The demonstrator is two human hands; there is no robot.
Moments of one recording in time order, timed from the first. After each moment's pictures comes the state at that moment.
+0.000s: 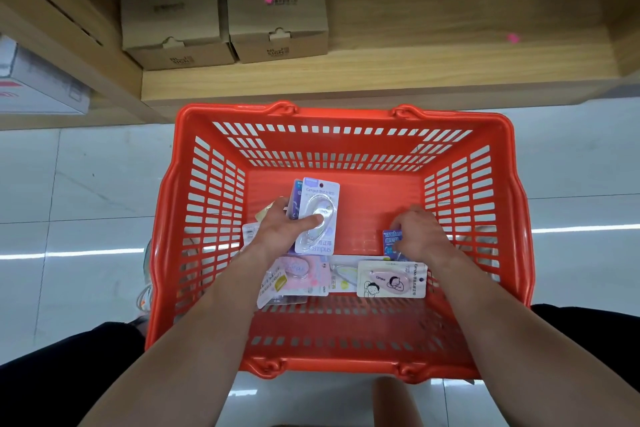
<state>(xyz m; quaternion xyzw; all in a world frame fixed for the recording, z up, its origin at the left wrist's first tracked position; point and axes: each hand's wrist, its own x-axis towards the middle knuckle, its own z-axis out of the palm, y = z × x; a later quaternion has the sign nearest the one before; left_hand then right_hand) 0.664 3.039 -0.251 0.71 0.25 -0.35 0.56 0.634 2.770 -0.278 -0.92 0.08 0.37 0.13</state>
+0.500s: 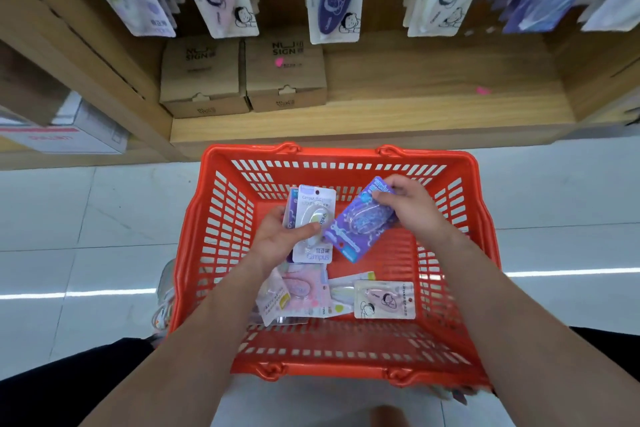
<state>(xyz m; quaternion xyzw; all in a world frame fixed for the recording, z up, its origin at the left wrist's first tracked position) 0.674 3.039 -0.188 0.72 0.20 -0.29 0.59 0.691 2.790 -0.174 -0.74 0.20 0.19 0.62</state>
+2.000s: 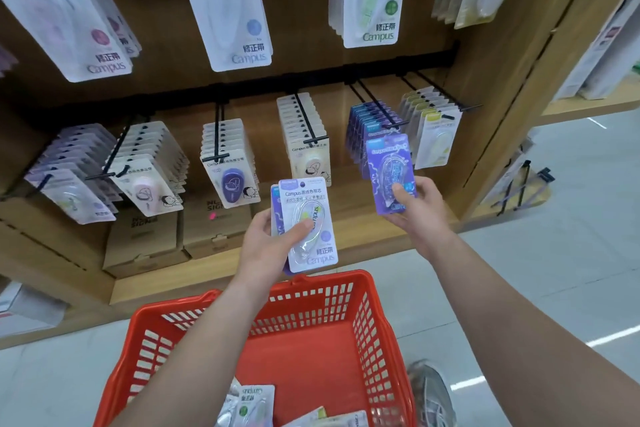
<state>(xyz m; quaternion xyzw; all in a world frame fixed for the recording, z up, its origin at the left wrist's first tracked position) 0.763 2.876 0.000 0.71 0.08 -0.14 0.69 0.766 2.625 -0.035 -0.61 0.29 -0.13 0.72</state>
